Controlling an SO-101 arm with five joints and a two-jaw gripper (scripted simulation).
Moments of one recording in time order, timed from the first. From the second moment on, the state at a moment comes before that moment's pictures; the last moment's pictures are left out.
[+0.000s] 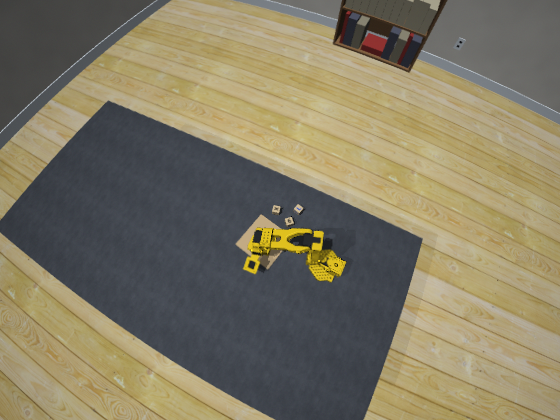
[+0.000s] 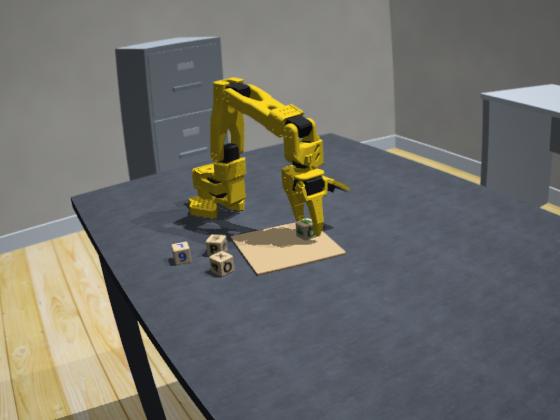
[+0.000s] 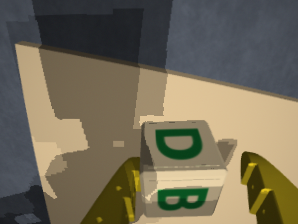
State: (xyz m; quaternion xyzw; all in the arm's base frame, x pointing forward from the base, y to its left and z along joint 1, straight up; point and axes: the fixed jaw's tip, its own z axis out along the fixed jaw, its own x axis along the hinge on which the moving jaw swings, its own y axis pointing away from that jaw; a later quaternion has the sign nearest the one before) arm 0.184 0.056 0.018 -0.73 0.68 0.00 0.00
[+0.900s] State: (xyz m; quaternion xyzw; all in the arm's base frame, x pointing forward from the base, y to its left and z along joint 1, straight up) arm 0.183 0.056 0.026 -0.73 0.68 0.00 0.00
